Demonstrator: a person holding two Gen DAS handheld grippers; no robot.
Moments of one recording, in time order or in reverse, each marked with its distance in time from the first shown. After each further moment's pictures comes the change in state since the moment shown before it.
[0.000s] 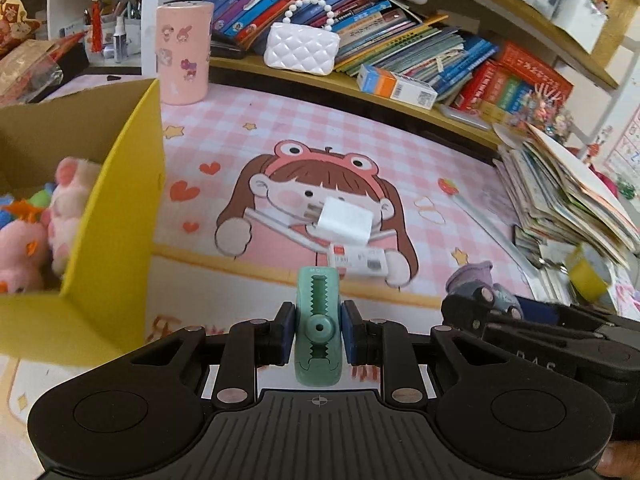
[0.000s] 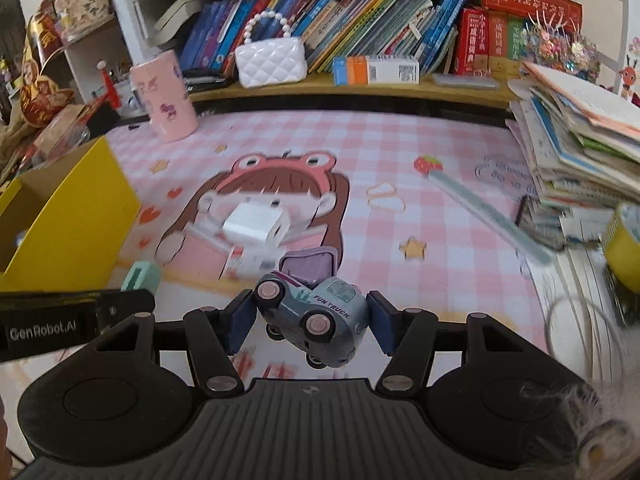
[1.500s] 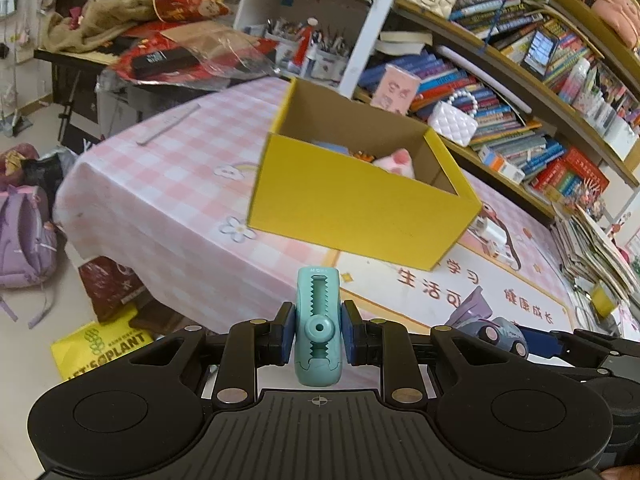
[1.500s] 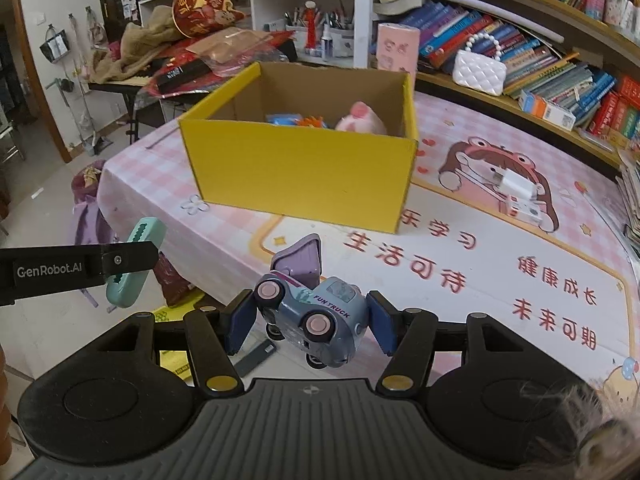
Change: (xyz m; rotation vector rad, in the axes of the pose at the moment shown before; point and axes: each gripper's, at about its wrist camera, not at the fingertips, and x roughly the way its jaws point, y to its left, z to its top) left arm -0.207 0.234 -0.134 -0.231 -0.168 0.097; right arm -0.100 0.293 -0.122 -0.294 0.021 0.119
